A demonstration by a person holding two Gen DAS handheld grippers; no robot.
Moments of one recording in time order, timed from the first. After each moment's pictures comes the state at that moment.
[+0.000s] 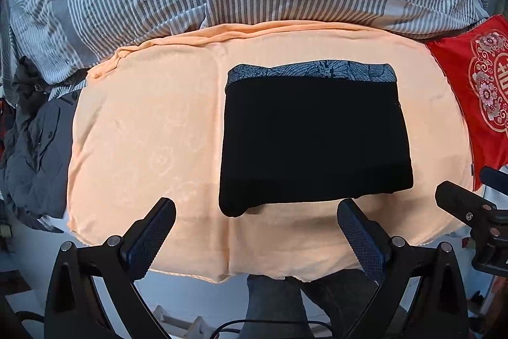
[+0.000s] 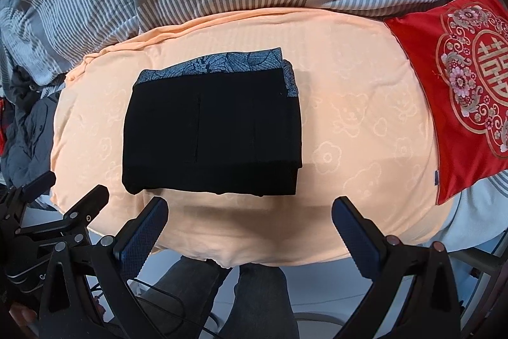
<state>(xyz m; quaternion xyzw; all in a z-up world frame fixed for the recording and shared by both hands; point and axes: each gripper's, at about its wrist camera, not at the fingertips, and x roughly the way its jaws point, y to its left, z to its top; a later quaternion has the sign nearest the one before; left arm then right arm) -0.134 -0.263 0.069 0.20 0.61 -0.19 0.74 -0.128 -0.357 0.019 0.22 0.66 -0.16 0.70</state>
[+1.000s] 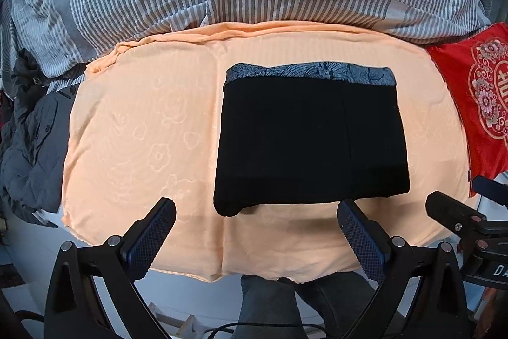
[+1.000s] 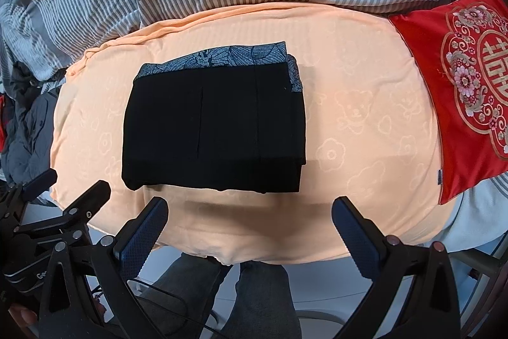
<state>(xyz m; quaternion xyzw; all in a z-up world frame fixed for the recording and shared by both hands) -0.134 -0.263 0.068 0.18 0.62 -0.20 0.74 -0.130 -0.352 0.013 0.22 0.67 -0.16 0.69</state>
